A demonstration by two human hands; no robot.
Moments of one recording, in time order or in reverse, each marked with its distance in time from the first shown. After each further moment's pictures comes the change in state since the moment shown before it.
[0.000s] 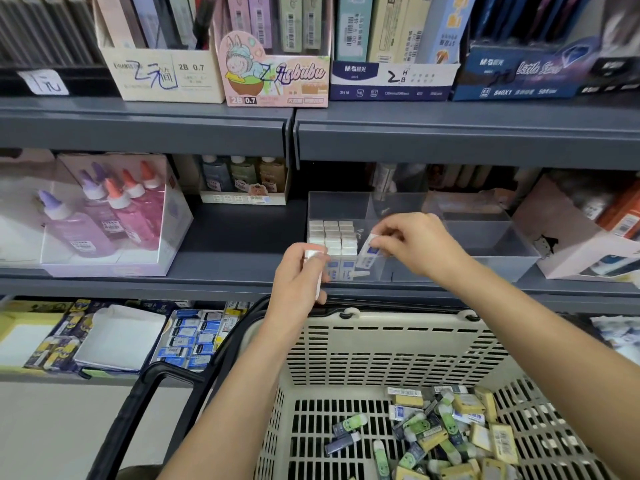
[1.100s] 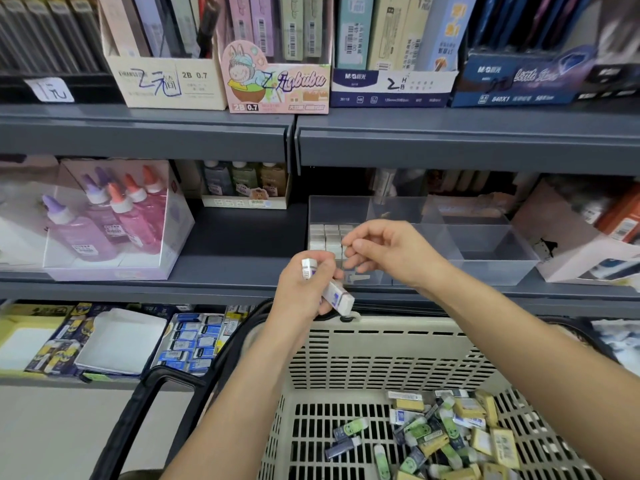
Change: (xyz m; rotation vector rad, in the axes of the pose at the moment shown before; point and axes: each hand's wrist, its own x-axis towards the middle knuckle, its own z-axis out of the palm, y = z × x) left_hand 0.003 -0.005 0.003 -0.147 -0.064 -0.040; right_hand -0.010 -0.032 0.009 0.726 -0.186 0.074
